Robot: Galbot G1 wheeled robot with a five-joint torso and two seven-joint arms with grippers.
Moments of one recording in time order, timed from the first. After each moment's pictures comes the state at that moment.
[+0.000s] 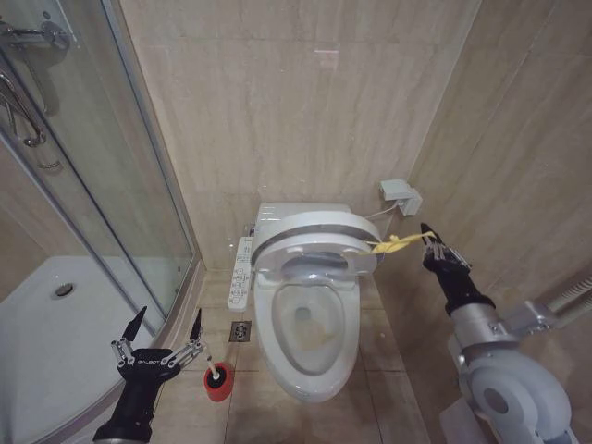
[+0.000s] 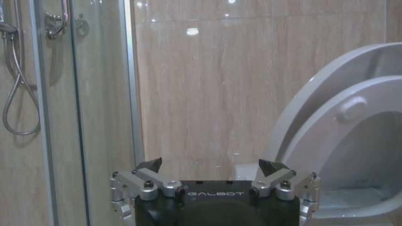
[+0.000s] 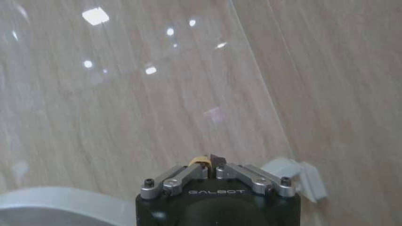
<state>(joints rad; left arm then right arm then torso) 1.94 -1.34 -0.61 -2.48 -0.13 -0.11 -0.10 -1.32 1.20 0.74 2.38 0.82 -0.18 0.29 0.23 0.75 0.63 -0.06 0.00</state>
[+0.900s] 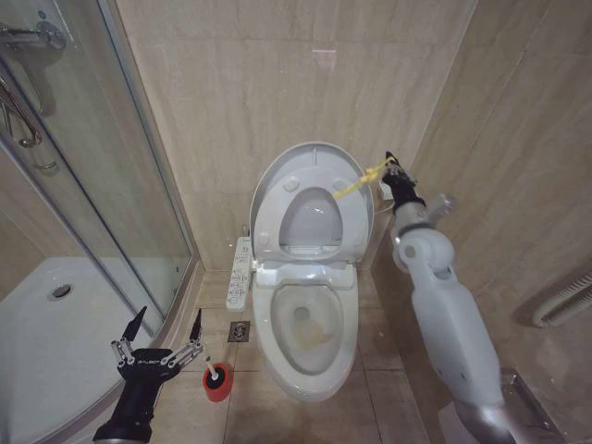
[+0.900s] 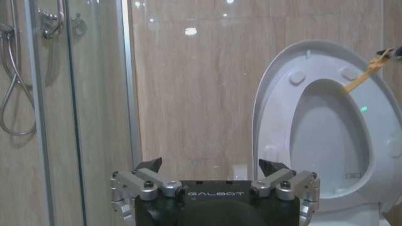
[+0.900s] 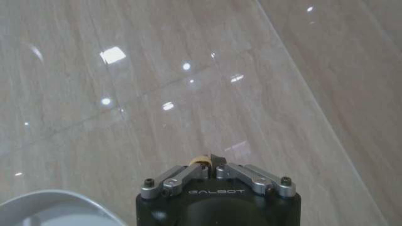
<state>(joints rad) 1.94 -1.34 -0.61 -2.48 -0.13 -0.11 -0.10 -0.54 1.27 0.47 1.69 0.70 -0.09 0.19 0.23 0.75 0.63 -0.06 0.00</state>
